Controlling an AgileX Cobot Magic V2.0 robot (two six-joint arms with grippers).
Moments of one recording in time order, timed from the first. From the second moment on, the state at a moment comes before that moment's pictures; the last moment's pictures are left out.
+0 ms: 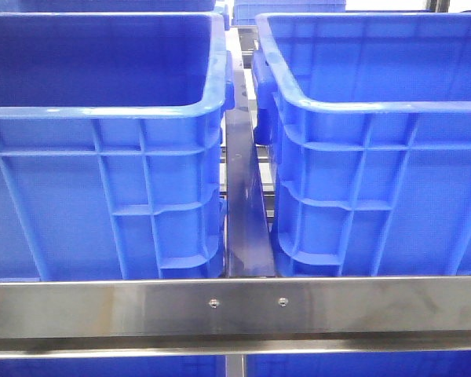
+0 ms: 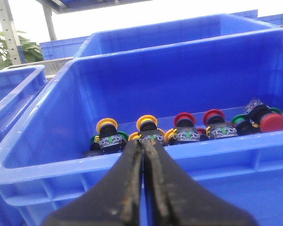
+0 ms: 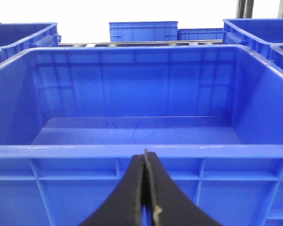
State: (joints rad) left arm -0.02 0.00 0.00 0.14 -0.01 -0.04; right arm 0.02 -0.01 0.03 -0.04 -0.01 0.11
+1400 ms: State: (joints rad) left arm -0.02 0.82 -0.99 0.04 0.89 0.01; right arm 0.02 -0.01 0.03 -0.04 -0.01 0.11
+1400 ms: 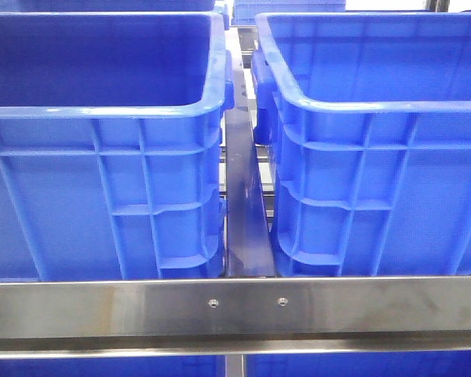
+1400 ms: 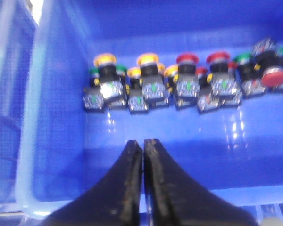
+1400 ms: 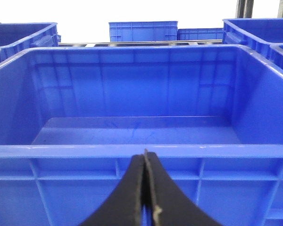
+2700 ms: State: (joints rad) left arm -0.24 1.67 -1.47 0.07 0.94 -0.05; right arm 0.02 -0.01 0.03 -0.04 -0.01 0.11
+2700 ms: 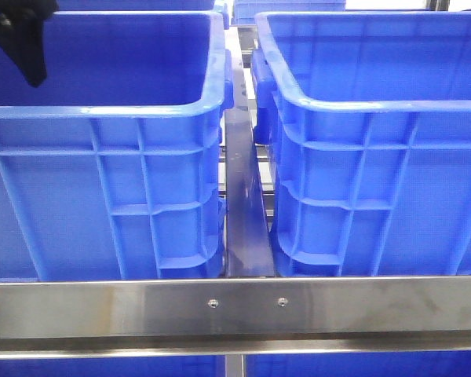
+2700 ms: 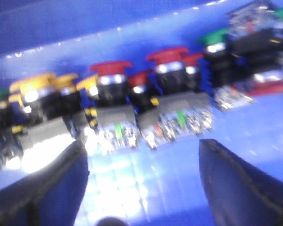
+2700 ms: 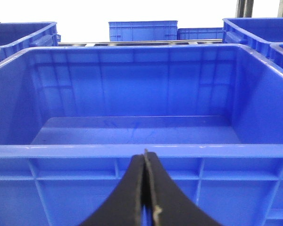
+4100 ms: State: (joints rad) left arm -0.22 1.85 -1.49 0.18 0.79 -0.19; right arm 0.02 -0.01 0.03 -0.04 -0.01 0.11
